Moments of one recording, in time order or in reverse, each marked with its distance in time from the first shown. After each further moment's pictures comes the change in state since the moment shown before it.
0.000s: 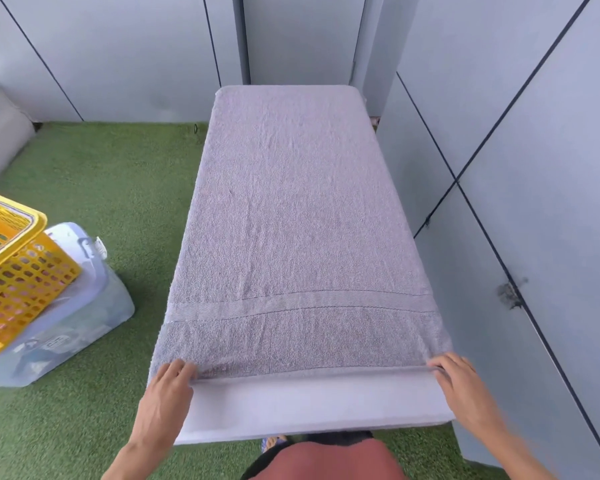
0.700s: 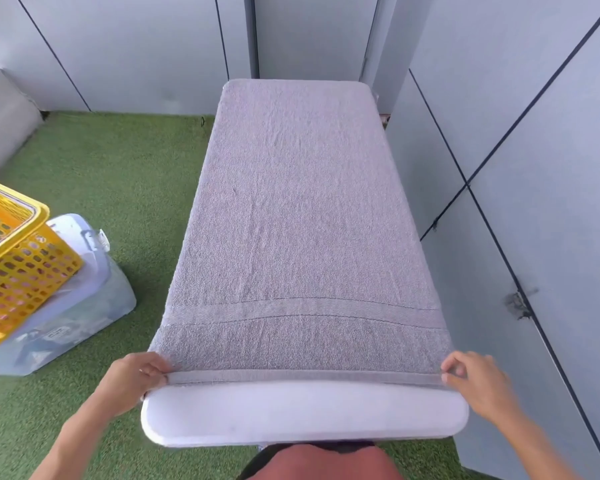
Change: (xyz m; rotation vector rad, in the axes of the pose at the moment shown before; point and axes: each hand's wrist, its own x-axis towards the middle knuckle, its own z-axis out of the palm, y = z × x) left_hand 0.041 -0.048 -0.051 -0.423 -0.302 -0.329; right_hand 0.033 -0.013 -0.043 -0.135 -0.149 0.221
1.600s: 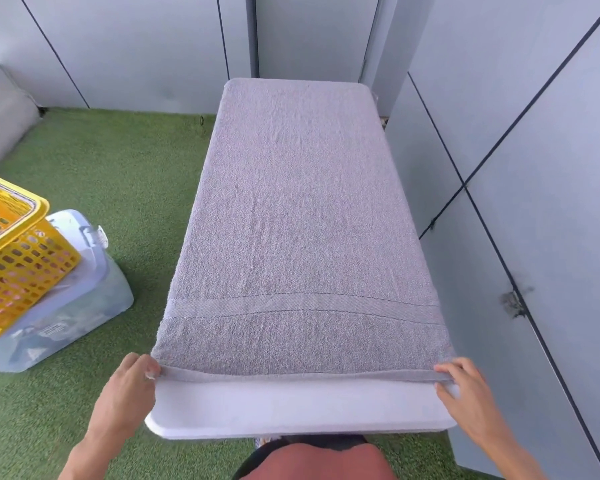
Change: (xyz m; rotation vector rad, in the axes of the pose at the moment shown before) left_hand -0.026 -0.020 0.036 0.146 0.335 0.078; right_hand -0.026 0.012 0.045 0.109 0.155 -0.142
